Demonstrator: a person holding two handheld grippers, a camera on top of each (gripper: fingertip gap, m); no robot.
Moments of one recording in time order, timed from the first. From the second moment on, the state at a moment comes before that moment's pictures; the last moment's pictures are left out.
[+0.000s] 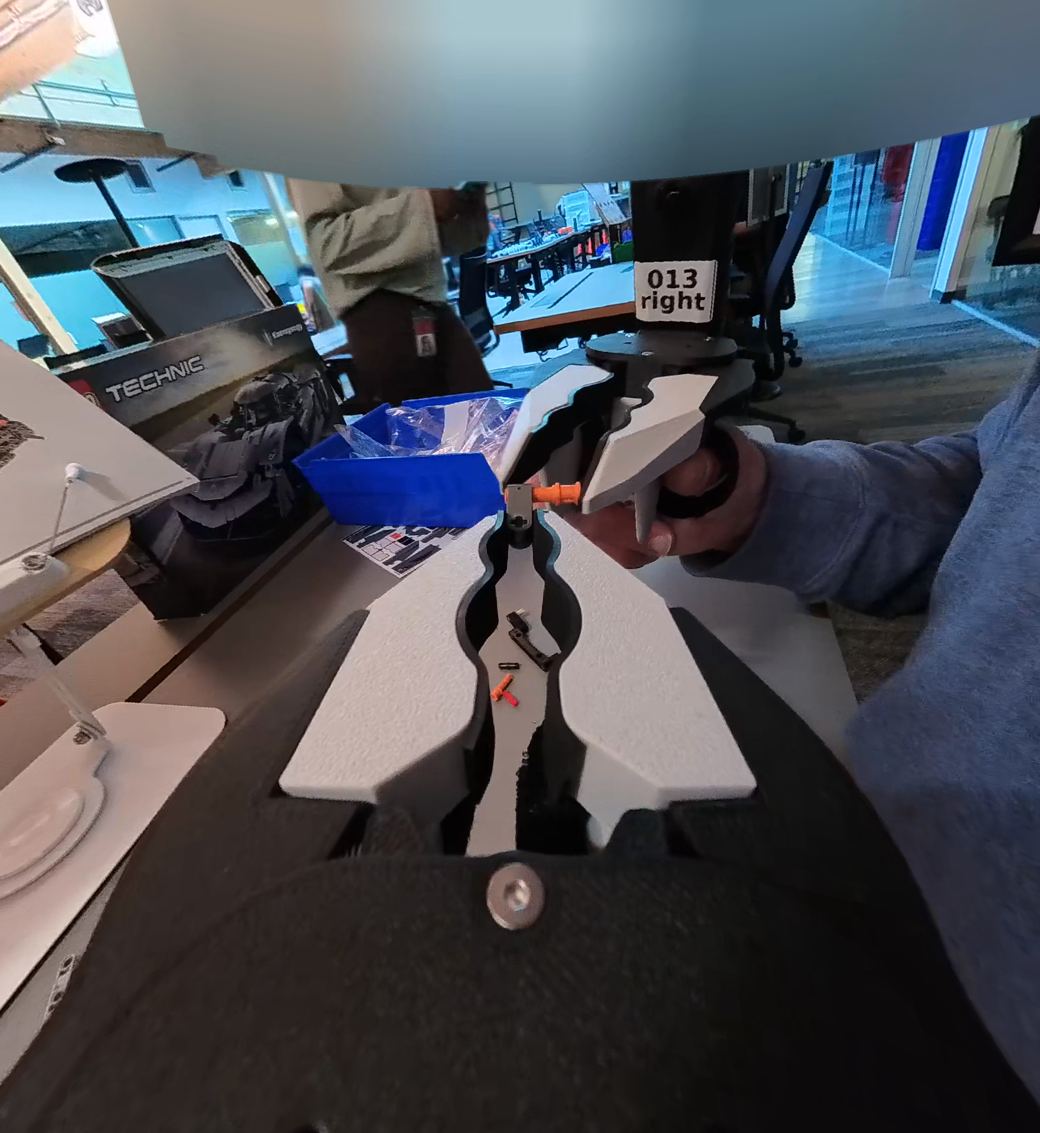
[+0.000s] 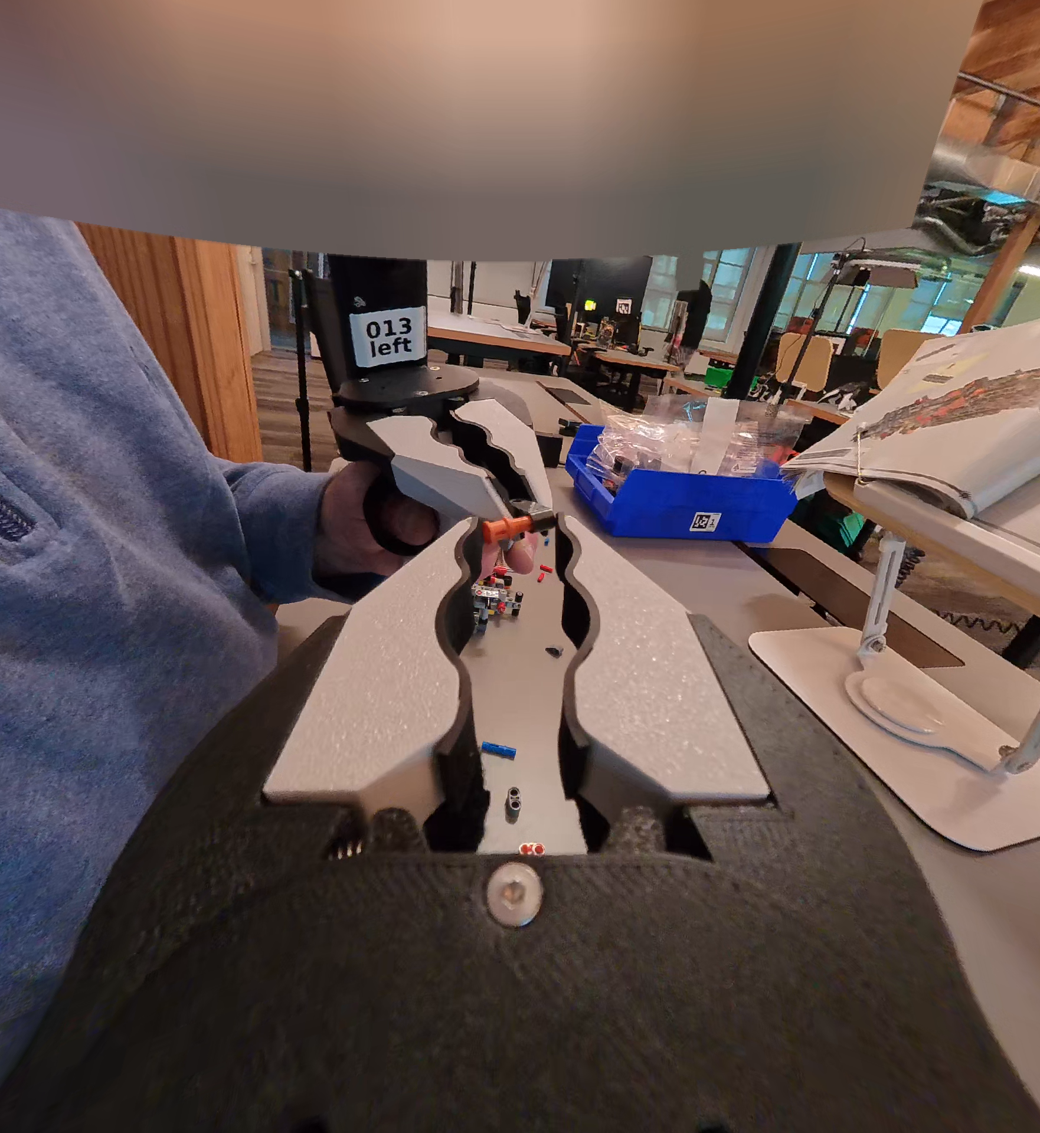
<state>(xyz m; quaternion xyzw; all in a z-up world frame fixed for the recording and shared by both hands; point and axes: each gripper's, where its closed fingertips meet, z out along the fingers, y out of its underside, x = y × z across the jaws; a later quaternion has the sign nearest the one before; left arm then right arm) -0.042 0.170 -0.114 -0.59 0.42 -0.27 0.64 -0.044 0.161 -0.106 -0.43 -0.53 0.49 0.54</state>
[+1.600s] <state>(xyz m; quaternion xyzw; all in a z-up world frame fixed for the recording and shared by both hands) -0.033 0.154 -0.117 -0.58 0.46 -0.32 0.59 -0.035 0.148 -0.108 -0.42 -0.56 0.54 0.48</state>
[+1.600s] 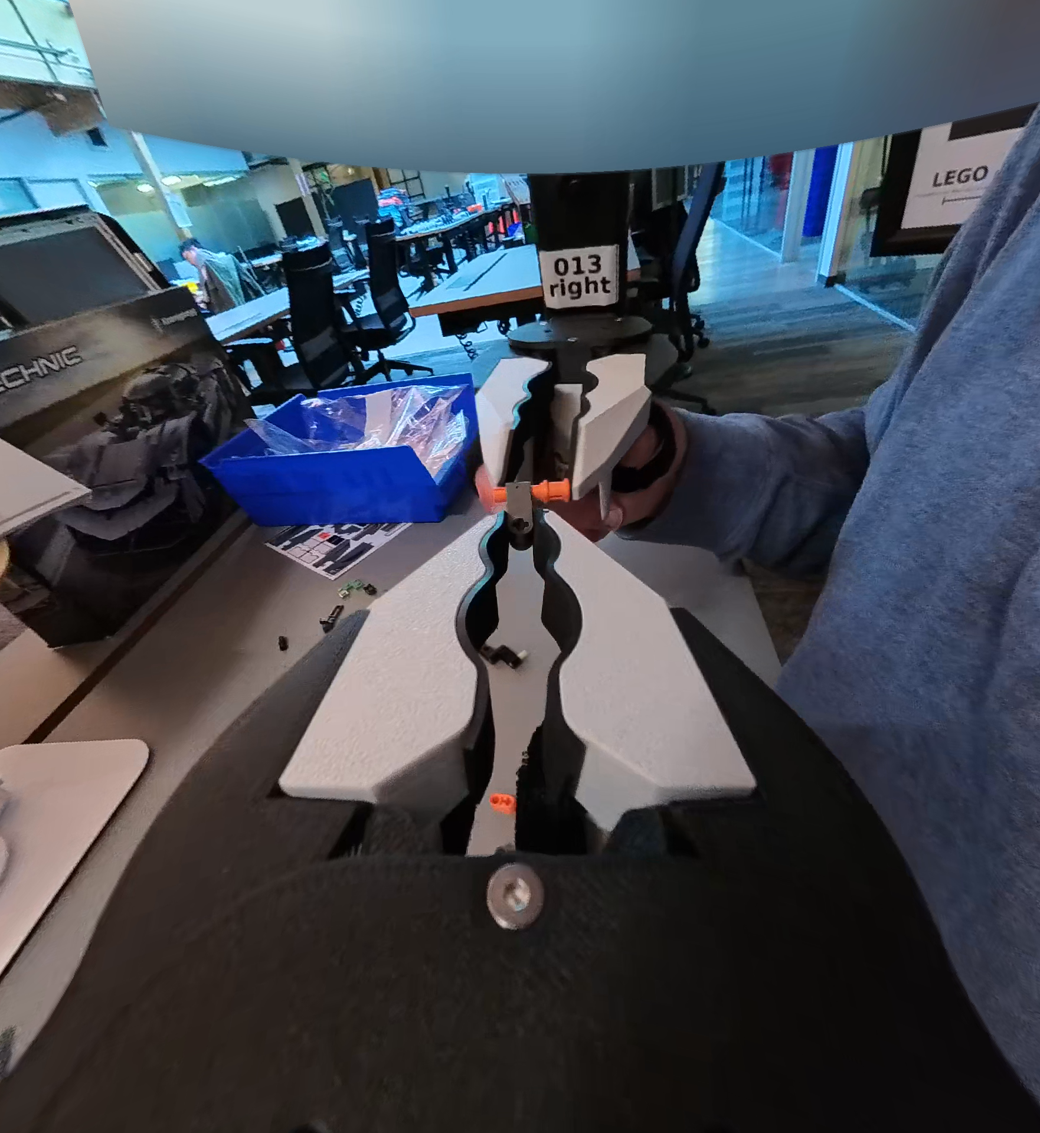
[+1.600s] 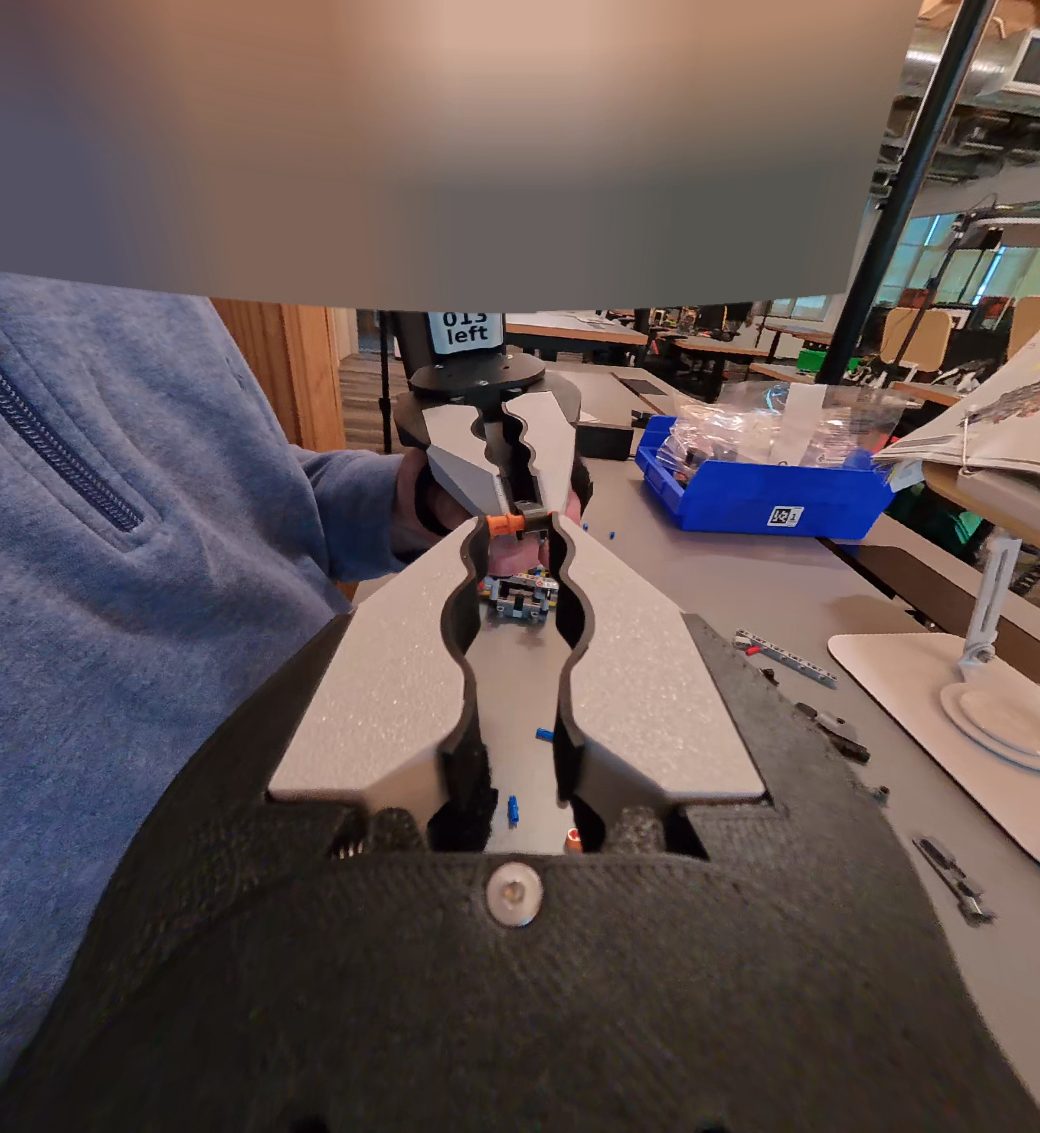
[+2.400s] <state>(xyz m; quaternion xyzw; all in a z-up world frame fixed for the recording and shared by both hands) -0.036 0.155 -0.124 -0.59 0.47 -0.28 0.59 -0.042 0.152 -0.111 -0.44 -0.54 0.52 0.49</state>
